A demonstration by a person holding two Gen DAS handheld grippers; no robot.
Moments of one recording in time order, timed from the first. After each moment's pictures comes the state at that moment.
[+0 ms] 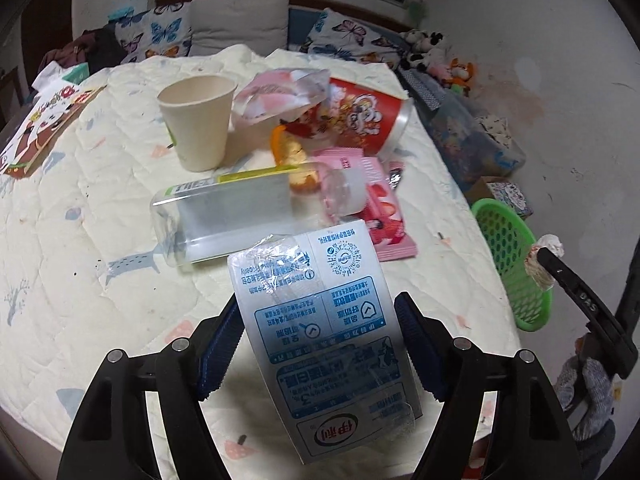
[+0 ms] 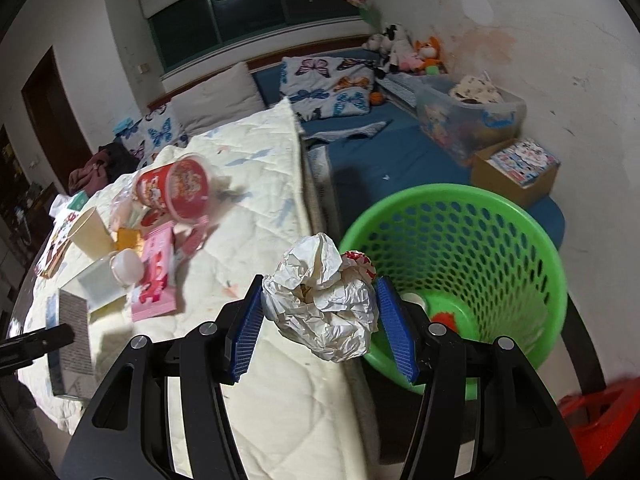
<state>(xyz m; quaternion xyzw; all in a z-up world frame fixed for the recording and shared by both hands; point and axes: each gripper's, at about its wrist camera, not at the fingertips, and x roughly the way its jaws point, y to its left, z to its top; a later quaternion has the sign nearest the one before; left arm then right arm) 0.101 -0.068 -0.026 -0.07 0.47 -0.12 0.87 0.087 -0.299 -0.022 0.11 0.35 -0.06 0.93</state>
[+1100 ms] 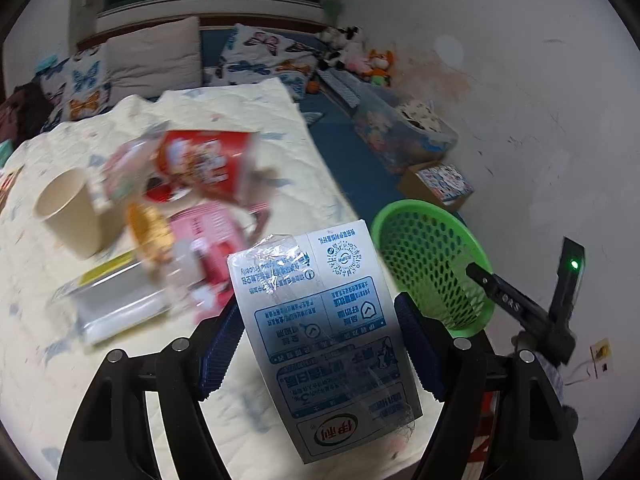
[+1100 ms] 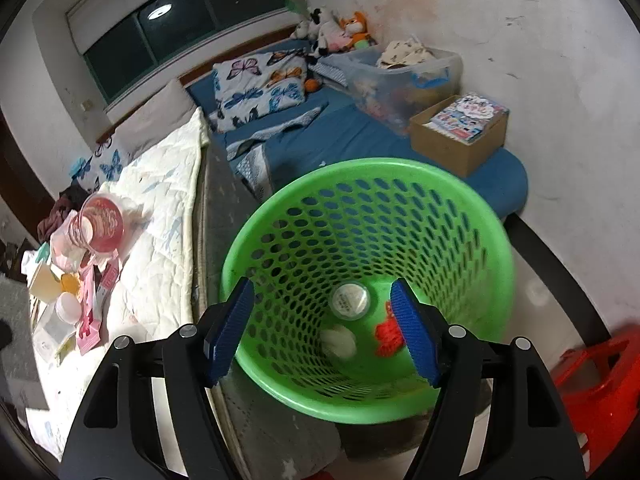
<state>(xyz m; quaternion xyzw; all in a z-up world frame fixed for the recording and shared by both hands) 0.123 -0.186 0.016 -0.02 0.45 -0.24 0.86 0.069 -0.398 -0.048 0.19 0.36 -0.14 0.90</state>
